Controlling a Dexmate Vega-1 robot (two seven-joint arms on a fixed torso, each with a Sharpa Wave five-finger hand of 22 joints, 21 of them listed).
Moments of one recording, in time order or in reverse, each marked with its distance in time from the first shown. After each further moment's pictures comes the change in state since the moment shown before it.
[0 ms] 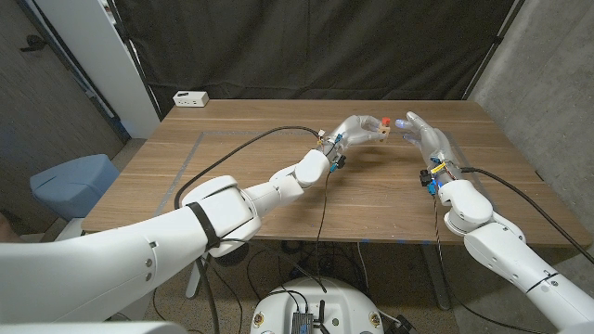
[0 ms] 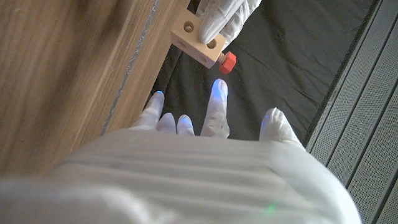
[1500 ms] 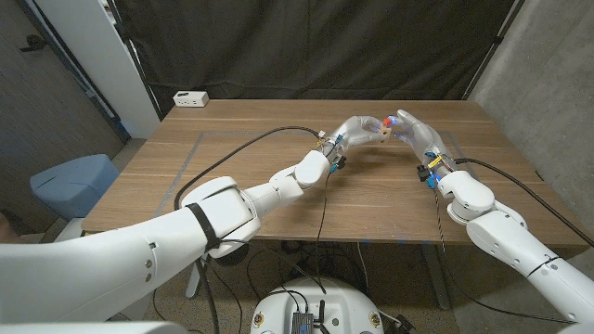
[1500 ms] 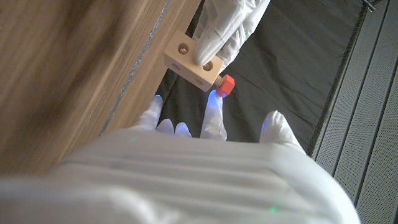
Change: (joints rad) left arm 0.004 0.002 -0.004 -0.003 0.009 -0.011 -0.007; left_hand 0.000 0.000 0.000 0.000 0.000 0.000 0.000 0.000 0.000 -0.002 -0.001 0.000 0.000 0.000 0.000 0.000 0.000 0.000 0.000 0.000 0.000; right arm 0.081 -0.047 -0.035 0.056 0.059 -0.016 0.149; right_hand -0.040 0.002 -0.013 0.013 0.000 -0.161 0.007 -0.003 0.000 -0.135 0.025 -0.011 -0.001 -0.083 0.028 -0.013 0.005 -0.054 0.000 -0.004 0.000
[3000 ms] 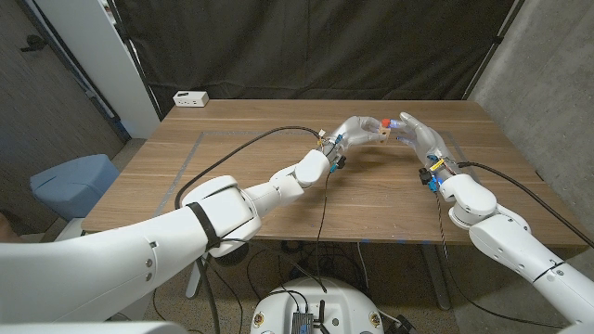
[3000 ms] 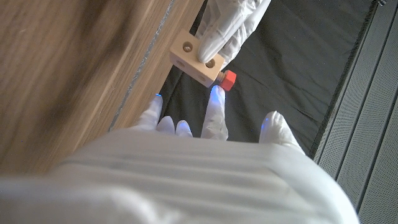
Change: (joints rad) left arm -0.003 -0.004 0.000 0.005 -0.015 0.020 -0.013; left_hand 0.000 0.000 0.000 0.000 0.000 0.000 0.000 0.000 0.000 0.004 0.004 0.000 0.000 0.000 0.000 0.000 0.000 0.000 0.000 0.000 0.000; right arm -0.039 -0.012 0.014 -0.033 0.005 -0.014 -0.044; right_hand -0.006 0.007 0.004 -0.004 0.000 0.108 0.001 0.027 0.000 0.053 -0.030 0.016 0.000 0.024 -0.016 0.013 -0.003 0.007 0.000 0.005 0.000
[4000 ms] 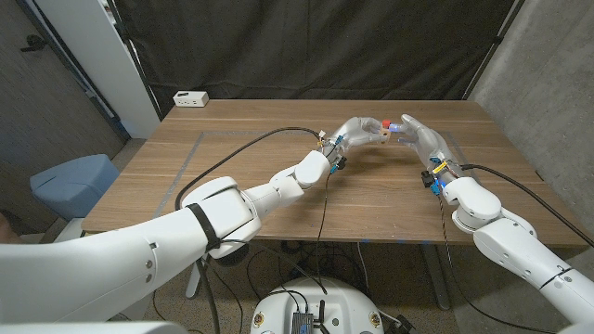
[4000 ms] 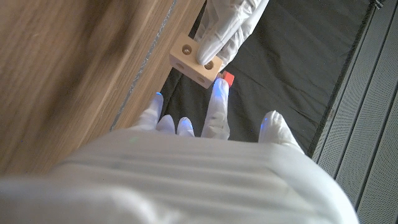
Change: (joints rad) left arm 0.006 0.001 -0.006 -0.003 -0.001 -0.013 -0.015; left_hand 0.000 0.000 0.004 -0.004 0.001 0.000 0.000 0.000 0.000 0.000 0.000 0.000 0.000 0.000 0.000 0.000 0.000 0.000 0.000 0.000 0.000; right arm -0.044 -0.012 0.025 -0.034 0.001 0.003 0.005; right_hand 0.006 0.005 0.008 -0.008 0.000 0.104 0.007 0.023 0.000 0.059 -0.023 0.011 0.000 0.022 -0.011 0.008 0.000 0.016 0.005 0.000 0.000
